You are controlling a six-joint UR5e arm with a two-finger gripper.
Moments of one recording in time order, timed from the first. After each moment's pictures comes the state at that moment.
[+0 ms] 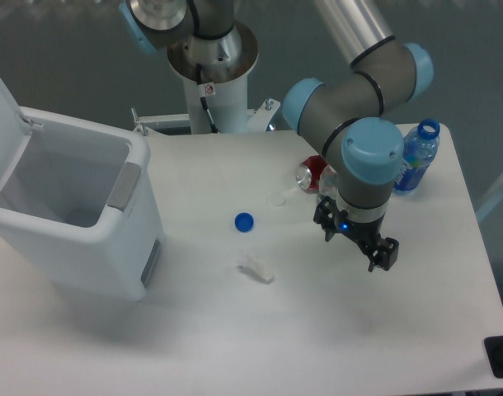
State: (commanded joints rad) arm 2.60 -2.02 -1.51 -1.06 1.59 1.32
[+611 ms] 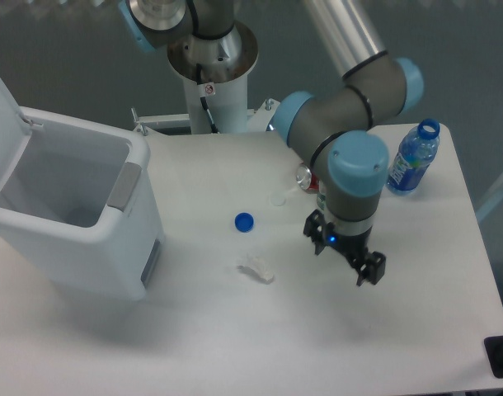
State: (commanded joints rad) arm 2.52 -2.08 -1.56 -0.93 1.54 1.30
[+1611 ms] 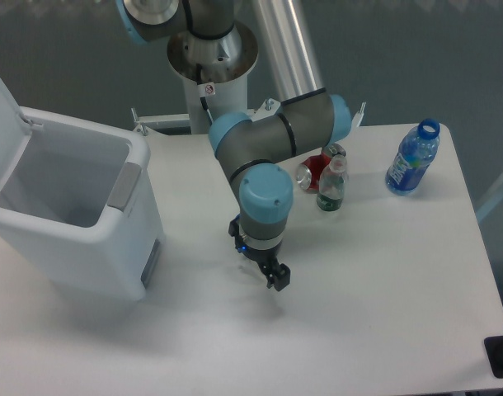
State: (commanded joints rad) arm 2.38 -2.06 -1.72 -0.94 1.56 1.31
